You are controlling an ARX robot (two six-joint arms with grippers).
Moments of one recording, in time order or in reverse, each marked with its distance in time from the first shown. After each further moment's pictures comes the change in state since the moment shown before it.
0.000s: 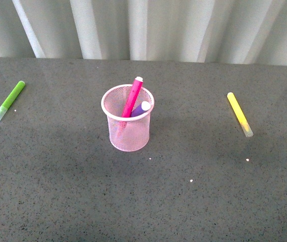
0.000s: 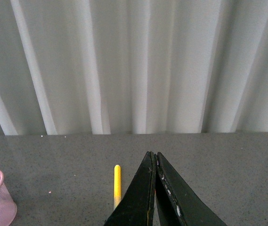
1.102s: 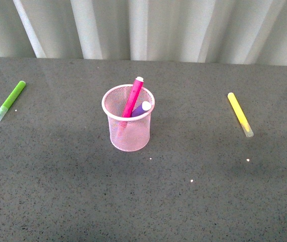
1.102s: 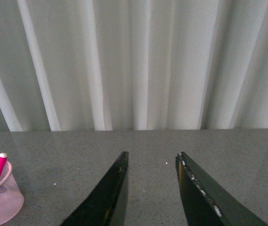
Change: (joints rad) left arm 0.000 0.000 0.000 0.000 0.000 0.000; right arm 0.000 -0.318 0.000 -0.323 0.000 0.000
